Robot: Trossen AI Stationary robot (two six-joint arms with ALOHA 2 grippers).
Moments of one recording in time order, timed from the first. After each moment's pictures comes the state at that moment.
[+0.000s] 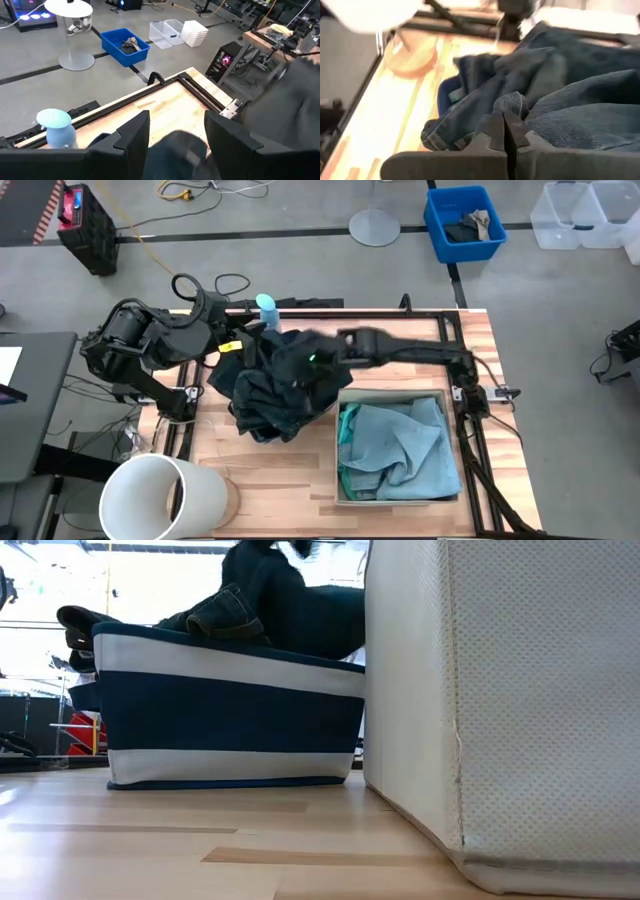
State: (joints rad) left arm -0.24 1.45 2.19 -1.27 -0.87 -0.77; right arm 0.02 2.06 2.25 -0.92 -0.13 -0.11
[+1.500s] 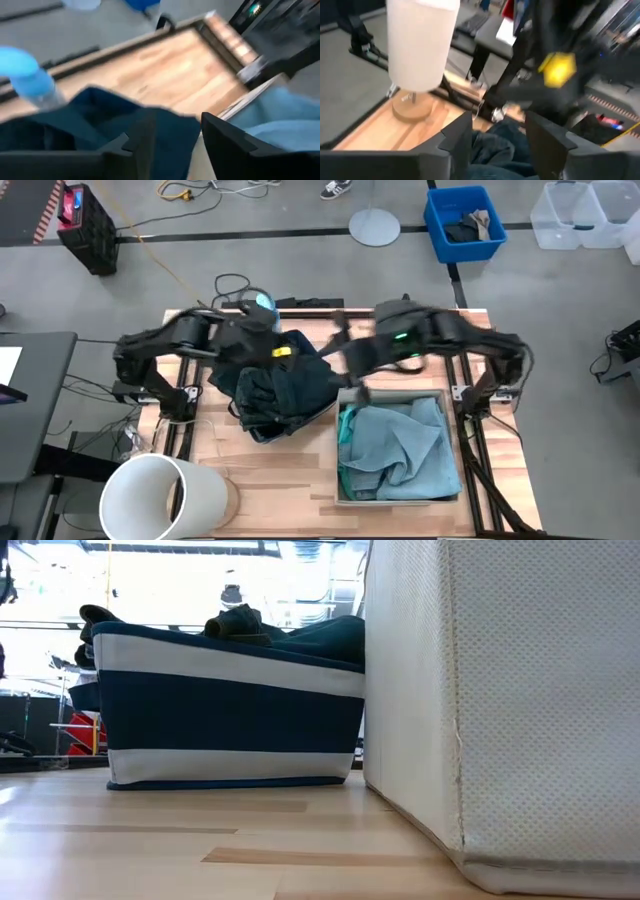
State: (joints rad) left arm -0.10 1.64 2.19 -1.34 -0.61 -0.91; right arm 0.10 1.72 2.26 -0.84 -0.05 -0.40
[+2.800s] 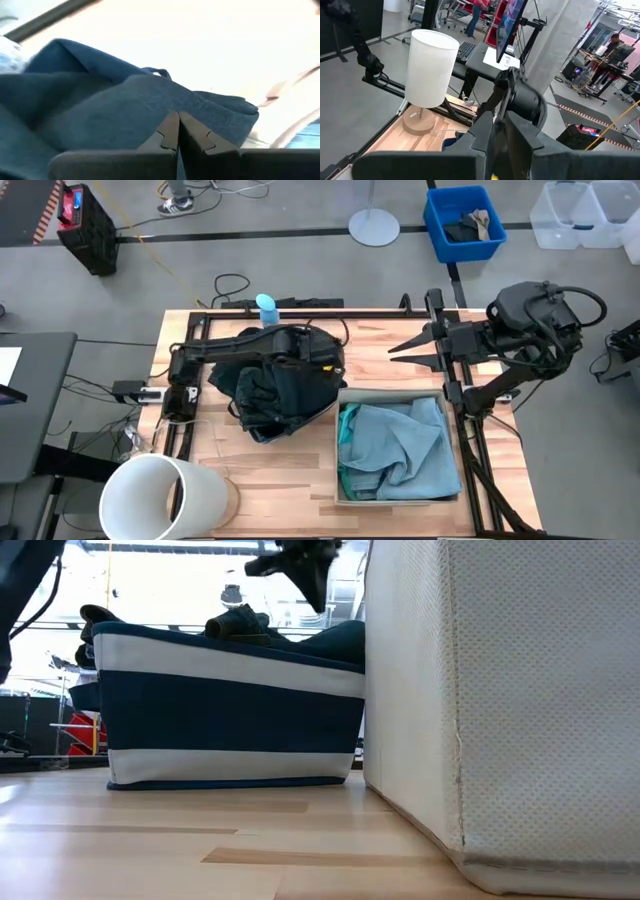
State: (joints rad) left arm 0.04 1.99 2.19 -1.36 -0.40 -0.90; right arm 0.28 1.43 2.26 -1.00 0.16 -0.33
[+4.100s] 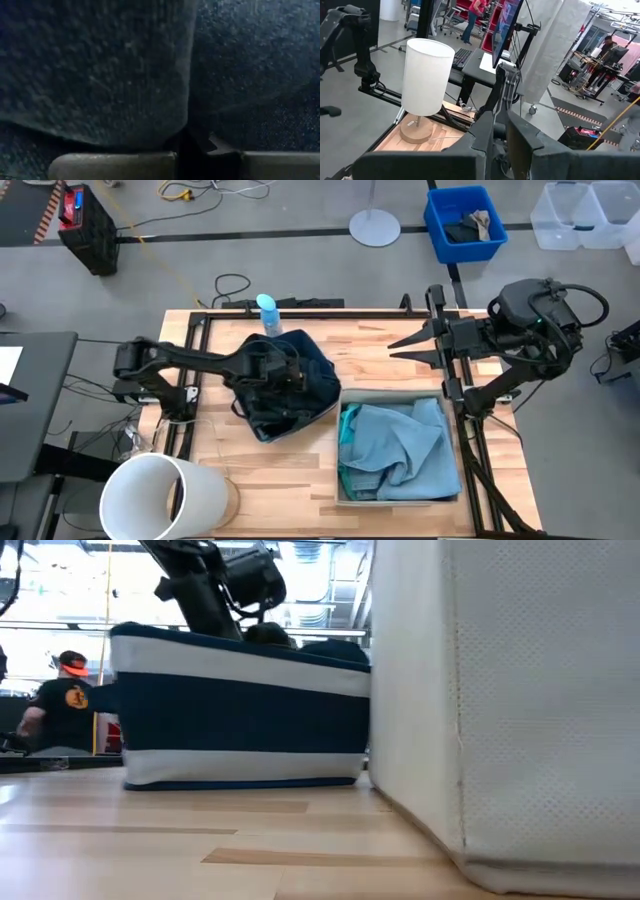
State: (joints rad) left arm 0.11 1.63 0.96 -0.45 -0.20 -1.23; right arm 0.27 1.43 2.26 -0.96 0.16 -0.31
